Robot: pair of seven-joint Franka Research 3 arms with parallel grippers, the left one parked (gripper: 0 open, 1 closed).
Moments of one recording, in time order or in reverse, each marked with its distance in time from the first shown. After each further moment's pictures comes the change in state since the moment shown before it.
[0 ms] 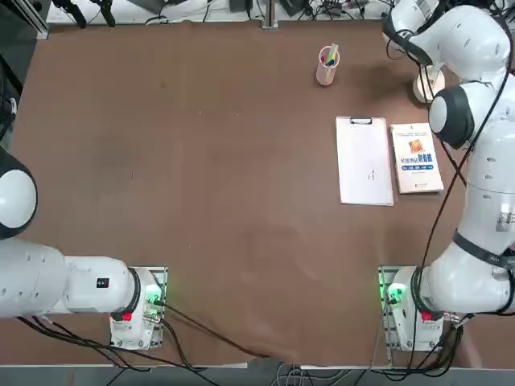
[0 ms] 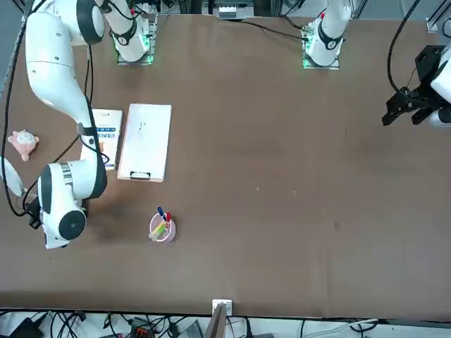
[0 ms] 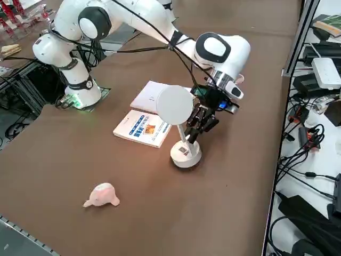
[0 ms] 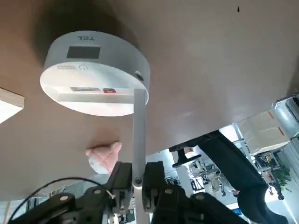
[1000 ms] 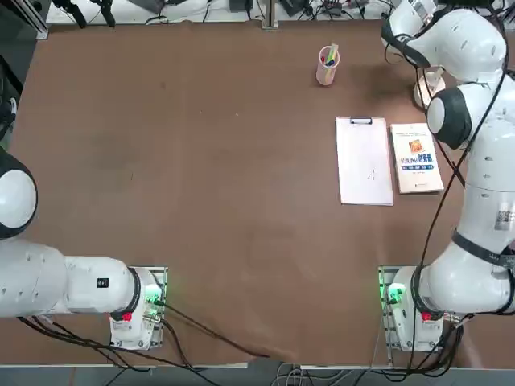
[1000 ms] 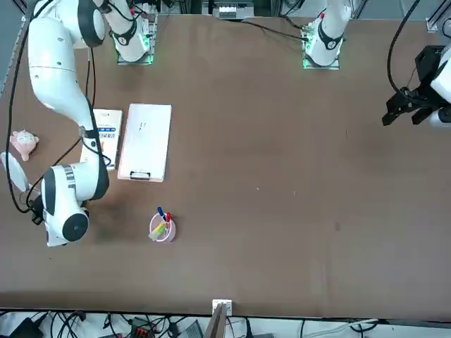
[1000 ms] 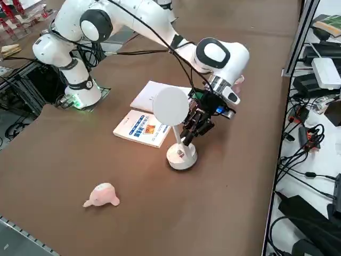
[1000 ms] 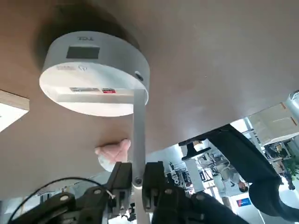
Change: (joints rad) arm -0.002 0.026 -0.001 0.001 -0.001 -0.035 0.049
